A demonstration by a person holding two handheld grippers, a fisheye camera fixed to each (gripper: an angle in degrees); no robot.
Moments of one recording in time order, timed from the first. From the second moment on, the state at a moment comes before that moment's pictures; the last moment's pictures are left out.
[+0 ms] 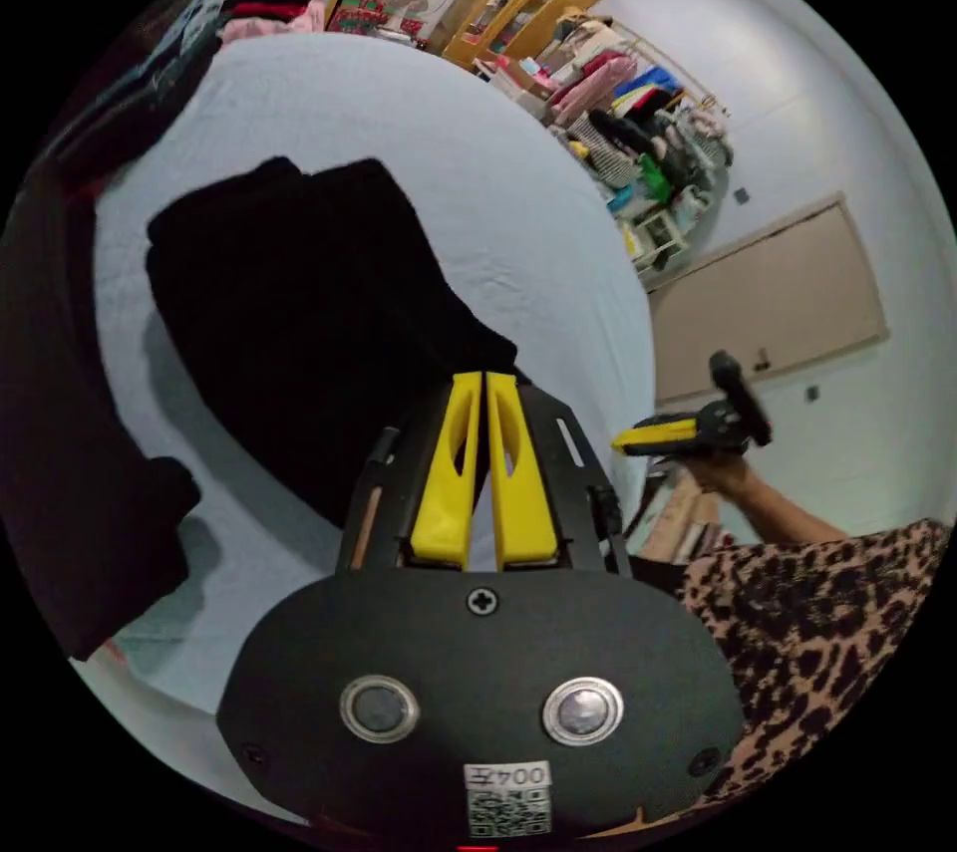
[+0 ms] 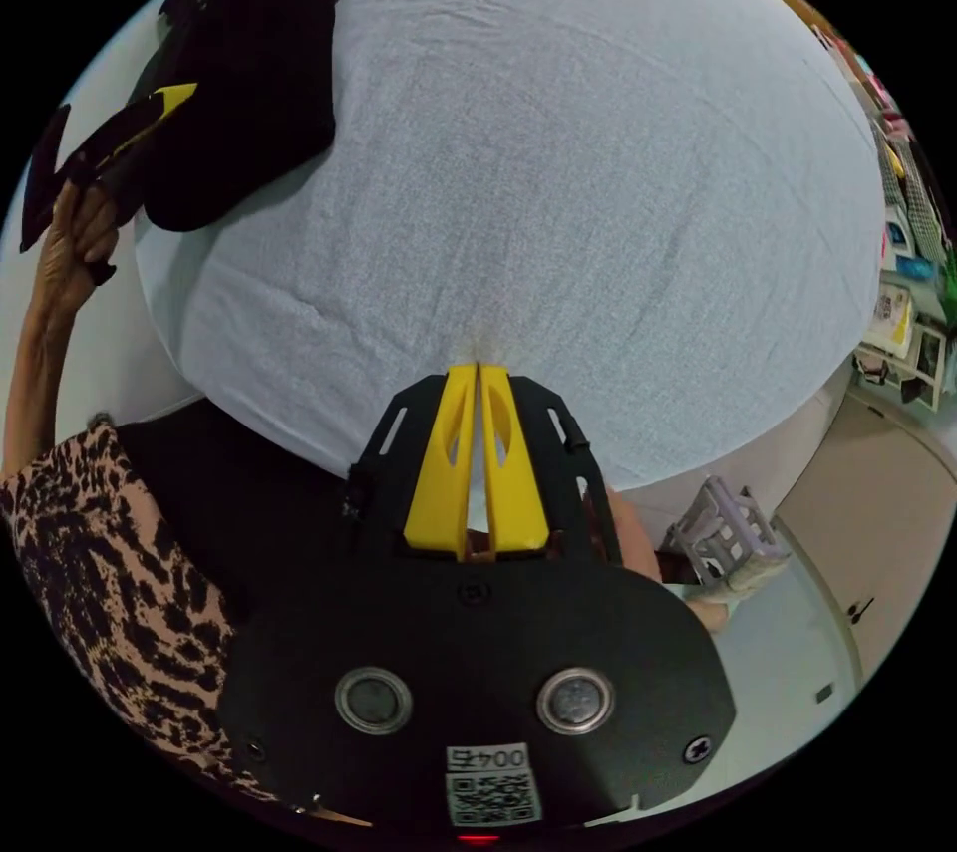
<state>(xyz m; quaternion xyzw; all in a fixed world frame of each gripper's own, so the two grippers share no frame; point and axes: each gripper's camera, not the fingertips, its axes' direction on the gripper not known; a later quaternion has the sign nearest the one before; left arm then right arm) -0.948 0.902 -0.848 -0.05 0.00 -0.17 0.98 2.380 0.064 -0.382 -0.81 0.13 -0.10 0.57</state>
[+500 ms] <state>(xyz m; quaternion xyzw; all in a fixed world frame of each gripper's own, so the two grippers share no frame) -0.861 0.896 -0.854 -0.06 -0.16 -0.05 0.98 2.313 0.032 -0.473 -0.70 0.02 -0.03 0.71</state>
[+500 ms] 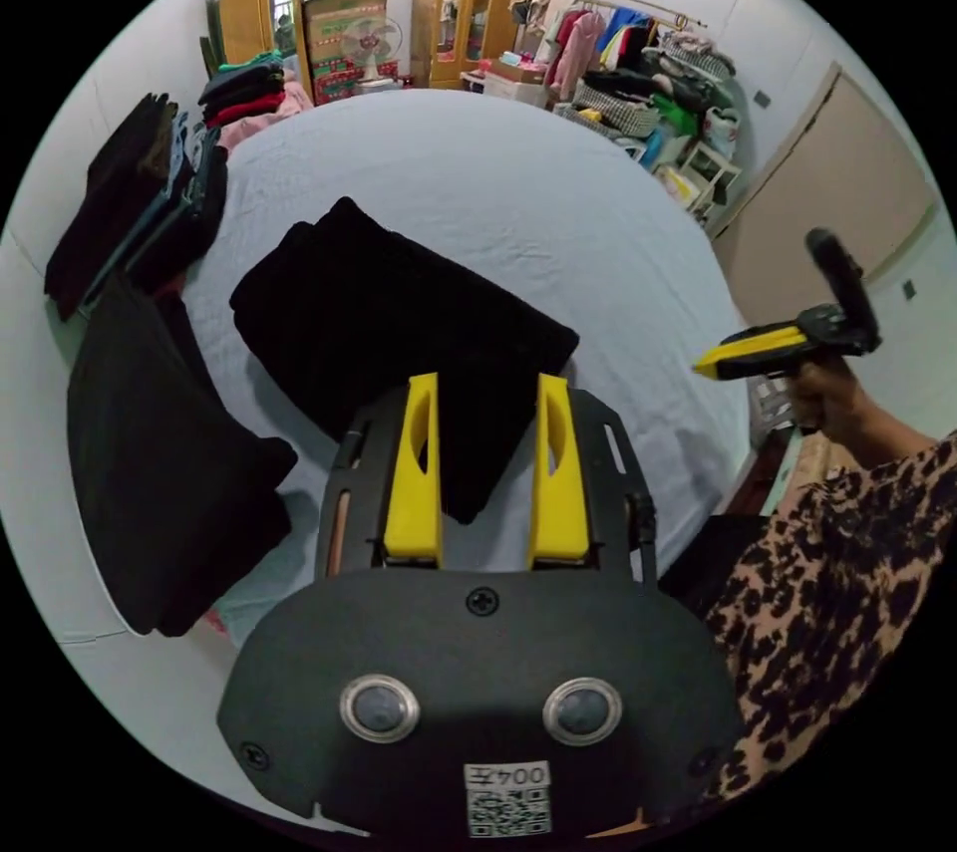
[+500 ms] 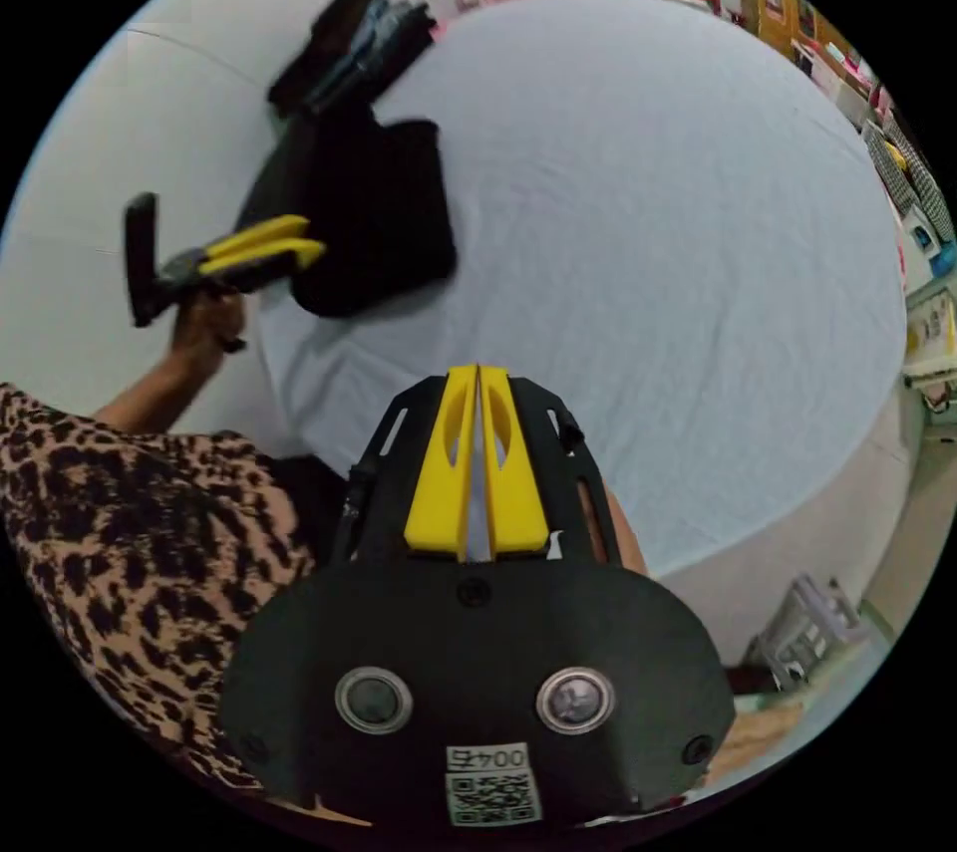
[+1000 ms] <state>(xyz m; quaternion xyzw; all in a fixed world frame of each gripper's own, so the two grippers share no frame) -0.855 0.924 -0.902 0.00 -0.12 -0.16 0.98 2.208 0.062 -0.474 -0.65 -0.17 0.14 0.72</state>
